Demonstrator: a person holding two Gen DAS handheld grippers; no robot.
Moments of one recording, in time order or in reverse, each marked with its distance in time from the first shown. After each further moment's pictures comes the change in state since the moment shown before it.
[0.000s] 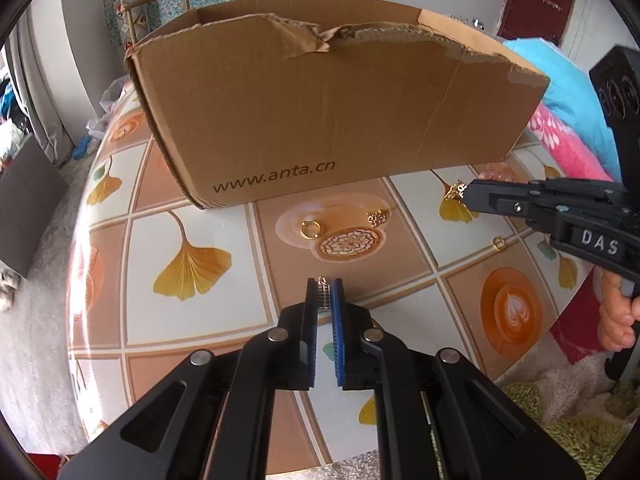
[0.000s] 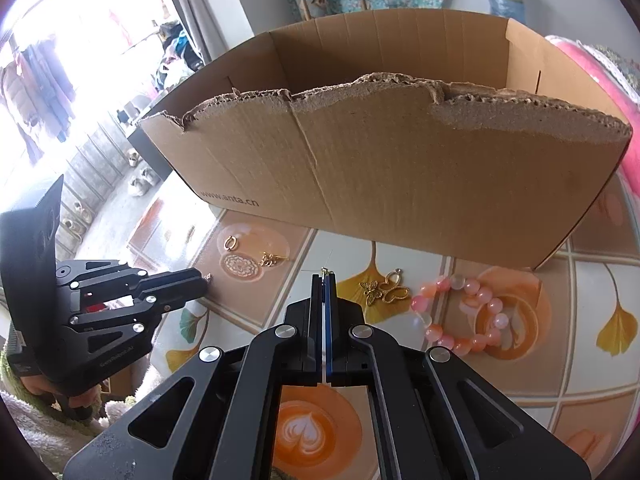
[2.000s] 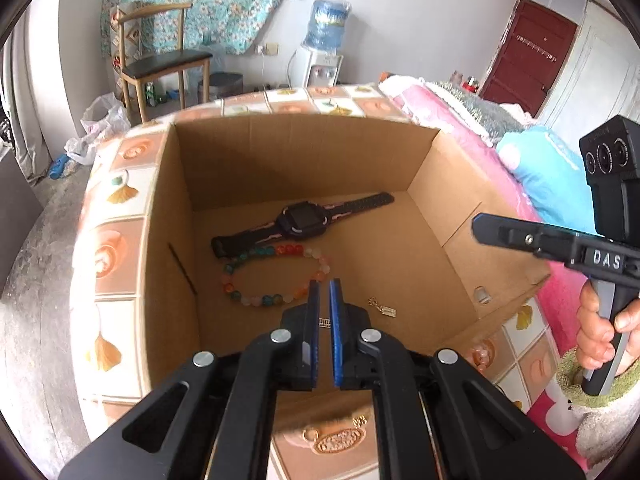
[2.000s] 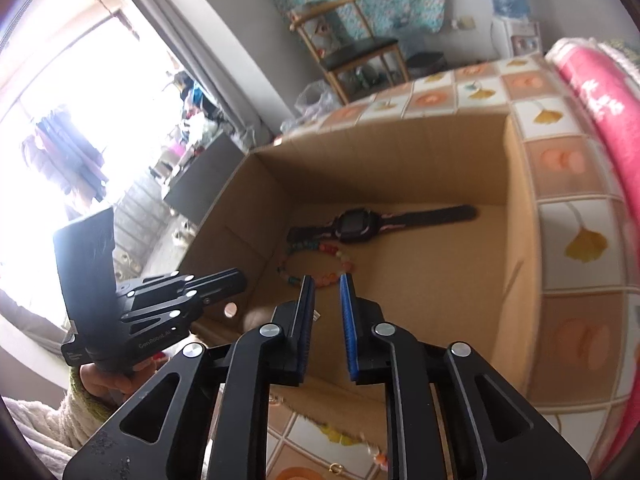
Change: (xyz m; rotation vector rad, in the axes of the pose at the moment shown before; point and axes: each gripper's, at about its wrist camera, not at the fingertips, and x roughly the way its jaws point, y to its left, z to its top) left arm -0.016 0.034 0.140 -0.086 -0.124 -0.139; right arm -0.054 -0.053 0.113 0.130 -0.090 0.199
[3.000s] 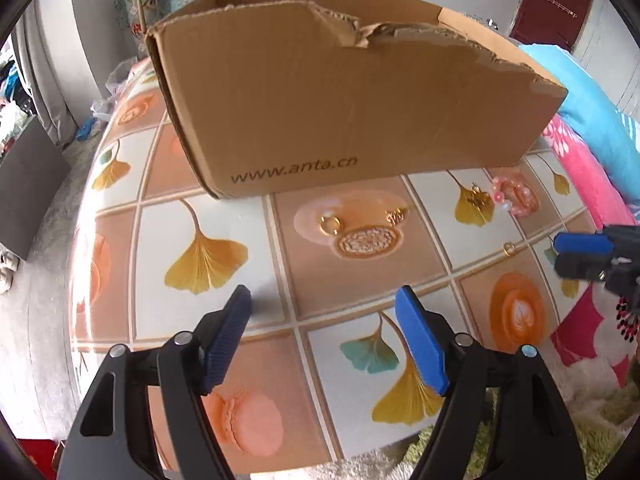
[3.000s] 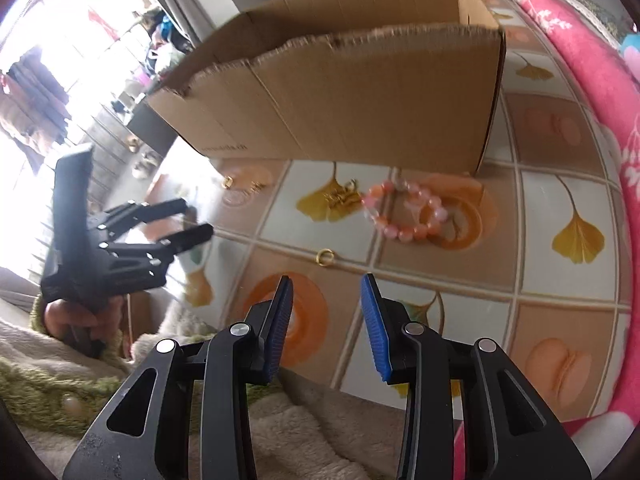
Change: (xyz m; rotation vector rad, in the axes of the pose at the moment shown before) left arm 0.002 -0.009 -0.139 0.026 0.164 0.138; right arm 0.014 0.017 -0.149 -0.021 0.255 -0.208
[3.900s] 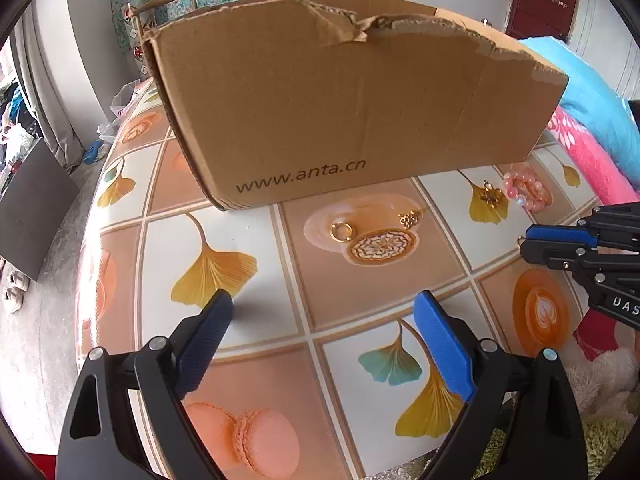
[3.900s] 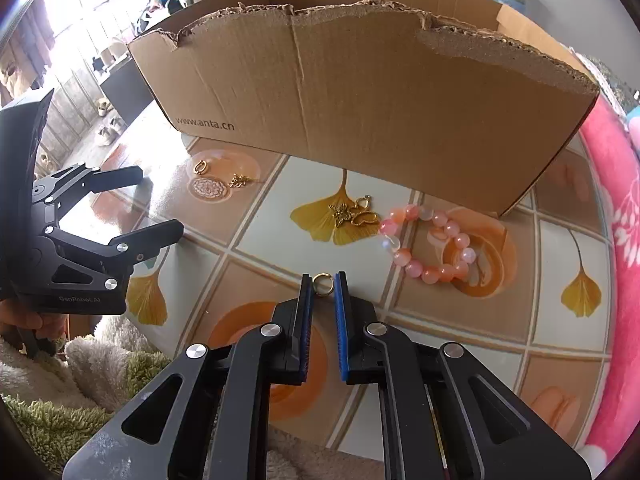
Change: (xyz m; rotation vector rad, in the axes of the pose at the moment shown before) left arm 0.005 0.002 -0.006 0.040 -0.067 0.036; right arm 0.063 0.047 0.009 -0.177 -0.044 -0.192
